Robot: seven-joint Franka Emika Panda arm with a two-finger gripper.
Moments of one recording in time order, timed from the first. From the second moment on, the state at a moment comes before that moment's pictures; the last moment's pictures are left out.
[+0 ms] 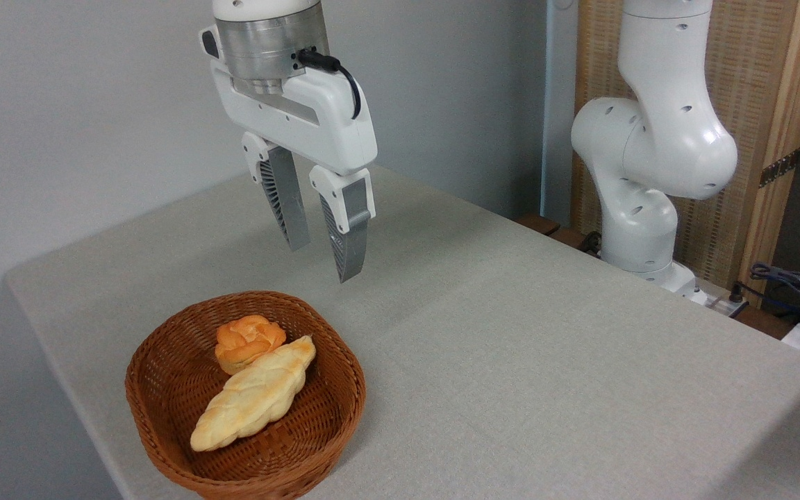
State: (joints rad) arm -0.08 -0.03 0.04 -1.66 -0.03 1.64 0.71
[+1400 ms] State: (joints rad) arm -0.09 0.01 0.04 -1.67 -0.12 1.81 0.58
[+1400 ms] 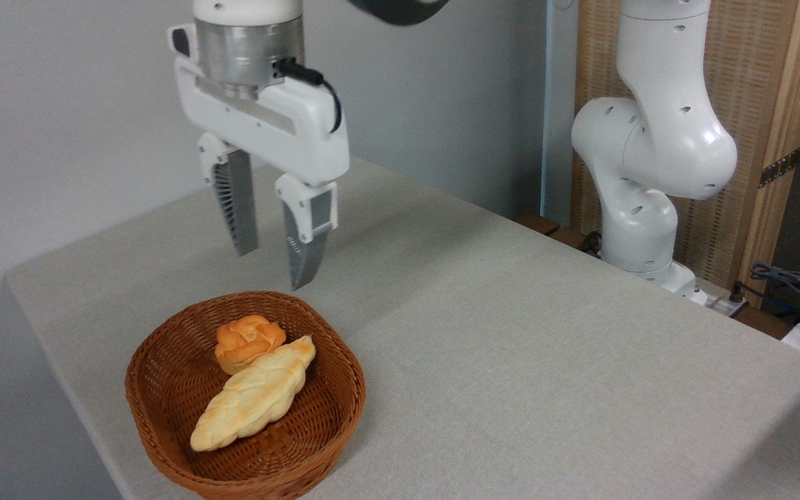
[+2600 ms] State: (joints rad) arm -0.12 0.12 -0.09 -1.90 -0.21 2.17 0.28
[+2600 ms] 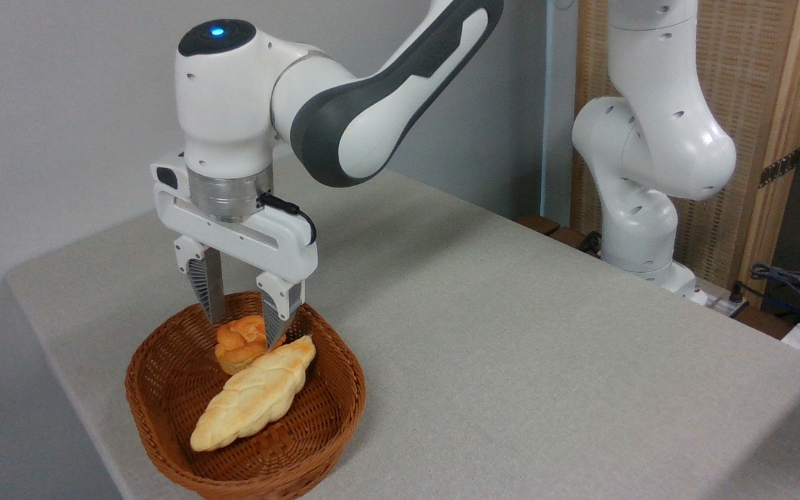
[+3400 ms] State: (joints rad) arm -0.12 0.14 -0.10 -1.91 -0.21 2.19 0.28
